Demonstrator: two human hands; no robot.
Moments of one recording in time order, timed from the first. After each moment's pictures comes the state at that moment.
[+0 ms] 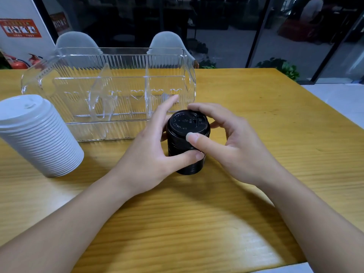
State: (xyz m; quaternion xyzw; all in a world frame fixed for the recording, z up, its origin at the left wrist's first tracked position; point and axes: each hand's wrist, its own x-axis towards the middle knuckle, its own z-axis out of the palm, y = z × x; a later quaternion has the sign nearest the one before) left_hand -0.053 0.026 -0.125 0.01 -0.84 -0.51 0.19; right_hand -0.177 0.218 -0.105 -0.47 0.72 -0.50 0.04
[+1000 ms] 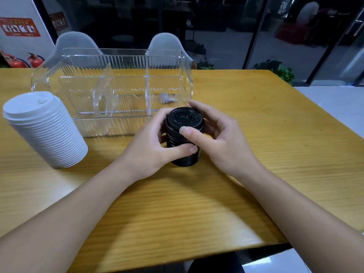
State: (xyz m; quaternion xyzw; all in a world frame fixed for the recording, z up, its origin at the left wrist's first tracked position) left_hand -0.059 0.021 -0.131 0.02 -0.82 -0.55 0.18; right_hand -0.162 0.209 -0.114 -0.39 0.69 -0.60 0.08
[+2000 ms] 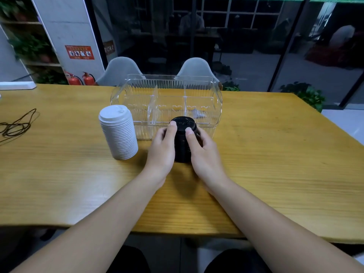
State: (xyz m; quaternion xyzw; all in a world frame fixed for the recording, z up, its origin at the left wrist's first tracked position) left_hand -0.009 0.027 -0.117 0.29 -0.63 -0.65 0.31; right_hand -0.081 0.126 -0.123 -0.26 0.66 -0.69 0.14
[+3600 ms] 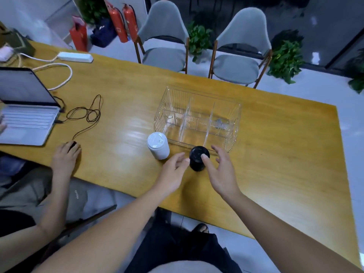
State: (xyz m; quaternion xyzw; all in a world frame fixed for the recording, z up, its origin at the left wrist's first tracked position) left_hand 0.035 0.025 0.031 0.46 -0.68 -0.57 0.07; right_hand -0.118 0.150 0.042 -0.29 0.81 -0.43 0.28
